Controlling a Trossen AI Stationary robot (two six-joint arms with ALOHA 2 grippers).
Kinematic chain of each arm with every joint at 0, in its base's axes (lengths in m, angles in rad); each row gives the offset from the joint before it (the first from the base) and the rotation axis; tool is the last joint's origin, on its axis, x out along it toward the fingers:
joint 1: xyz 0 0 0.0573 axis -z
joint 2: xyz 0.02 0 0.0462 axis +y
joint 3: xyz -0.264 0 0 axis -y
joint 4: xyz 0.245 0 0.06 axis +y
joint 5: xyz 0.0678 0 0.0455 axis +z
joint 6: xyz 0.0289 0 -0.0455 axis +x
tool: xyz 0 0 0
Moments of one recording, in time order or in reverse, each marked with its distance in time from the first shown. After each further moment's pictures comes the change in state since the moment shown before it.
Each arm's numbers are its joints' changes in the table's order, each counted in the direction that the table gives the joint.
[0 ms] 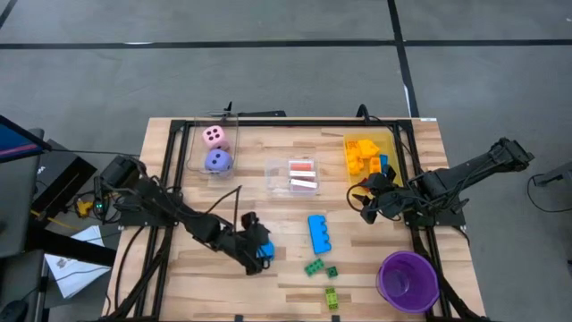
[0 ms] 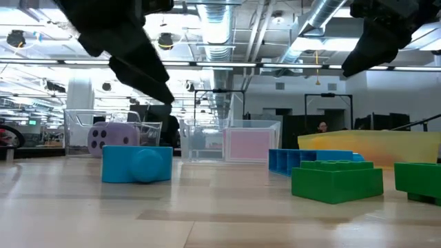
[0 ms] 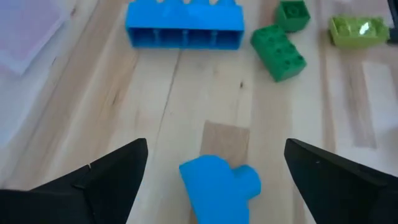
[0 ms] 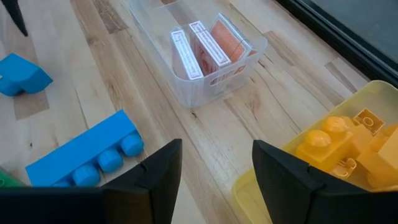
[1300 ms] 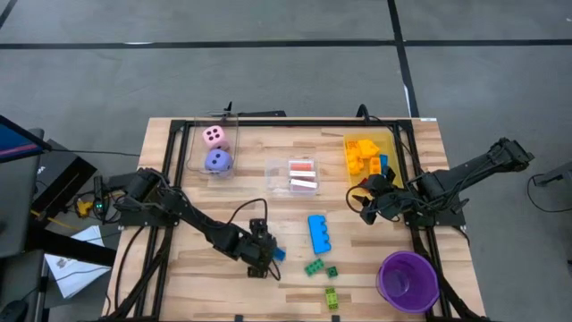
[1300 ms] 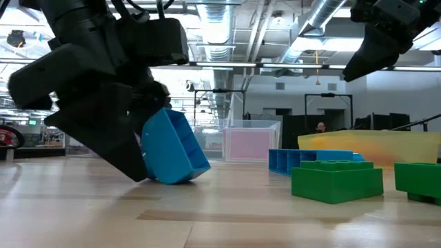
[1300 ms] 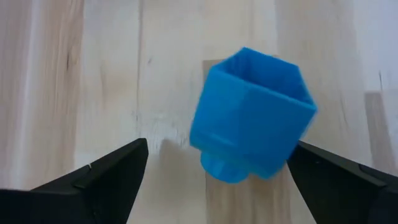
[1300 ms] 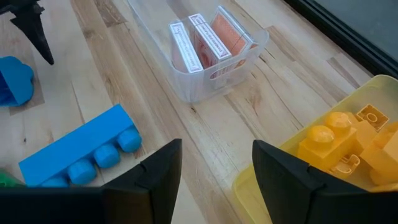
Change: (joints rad) left arm -0.020 0.240 0.113 0.133 -0.074 0.172; right arm 0.000 0.000 -0.031 -0.024 0.004 0.000
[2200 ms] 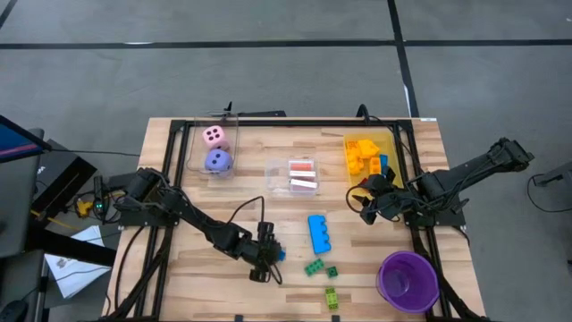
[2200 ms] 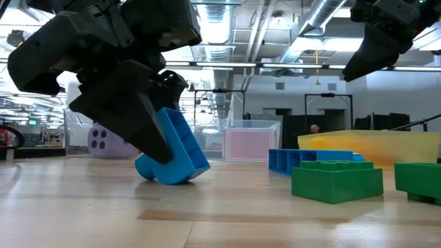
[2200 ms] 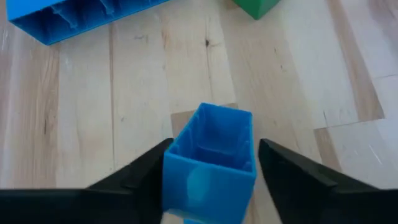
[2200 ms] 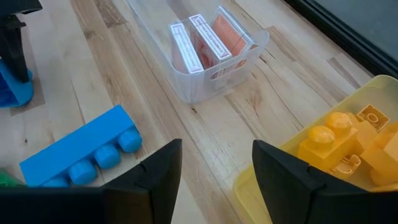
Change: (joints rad) left arm -0.005 -0.001 -0.001 -0.143 -0.053 0.148; right arm 0.000 0.000 0.000 -0.002 0.000 0.000
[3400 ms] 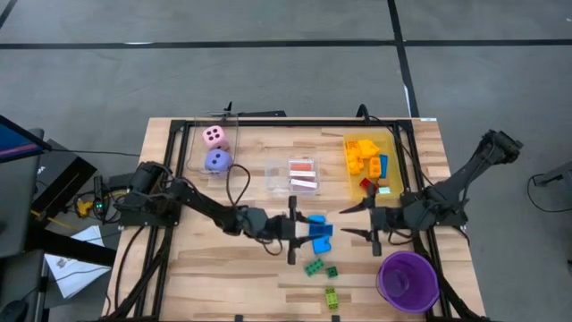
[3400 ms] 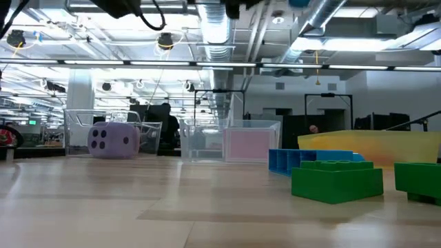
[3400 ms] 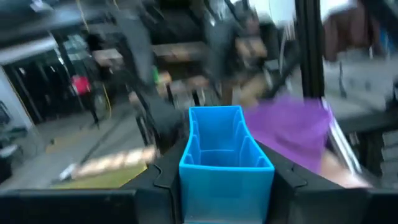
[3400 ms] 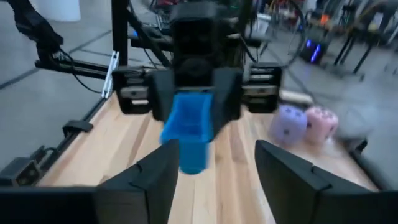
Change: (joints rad) left arm -0.164 -0.001 -0.001 -1.055 -0.002 0.460; right arm -0.256 0.060 0.002 -0.736 0.016 -0.683
